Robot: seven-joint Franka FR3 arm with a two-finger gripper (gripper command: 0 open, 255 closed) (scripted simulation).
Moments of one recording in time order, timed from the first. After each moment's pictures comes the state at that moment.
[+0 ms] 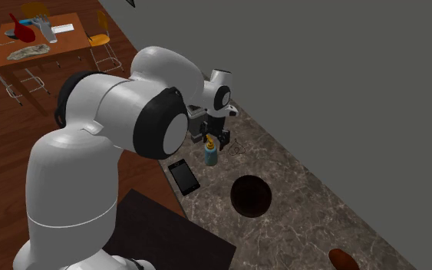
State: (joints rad) arm -0.02 0.55 0.06 -1.76 -0.07 1.96 0.24
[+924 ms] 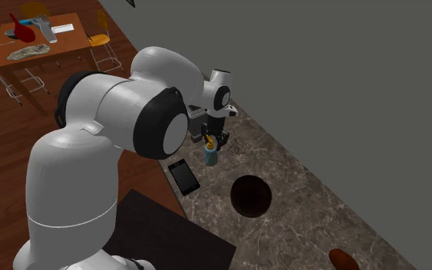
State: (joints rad) arm -0.02 0.55 0.06 -1.76 -0.07 1.97 0.24
